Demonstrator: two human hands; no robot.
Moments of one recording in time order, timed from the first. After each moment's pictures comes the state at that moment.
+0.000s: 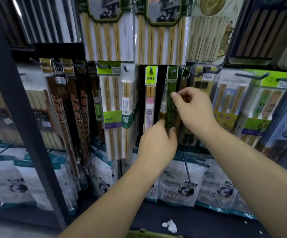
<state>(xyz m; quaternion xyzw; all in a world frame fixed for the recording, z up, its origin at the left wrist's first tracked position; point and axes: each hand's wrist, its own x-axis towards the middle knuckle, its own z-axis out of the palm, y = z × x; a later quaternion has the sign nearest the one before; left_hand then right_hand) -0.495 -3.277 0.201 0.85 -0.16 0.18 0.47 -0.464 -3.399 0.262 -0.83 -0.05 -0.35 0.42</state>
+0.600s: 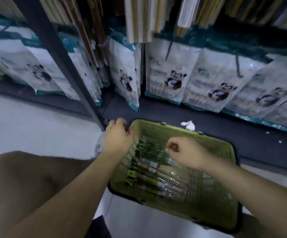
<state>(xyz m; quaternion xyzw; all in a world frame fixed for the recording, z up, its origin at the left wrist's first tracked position) -0.601 -3.125 -0.104 0.94 0.14 -0.02 0.30 -0.614 -3.367 -0.084 -0.93 -0.12 0.22 0.26</state>
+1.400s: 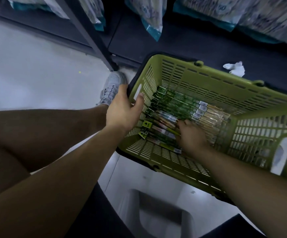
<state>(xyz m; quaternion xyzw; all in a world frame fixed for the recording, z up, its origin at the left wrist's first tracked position) -0.641 -3.111 -0.183 0.90 0.22 -0.11 0.35 -0.666 -3.345 -0.311 -0.94 -0.13 0.31 0.08</state>
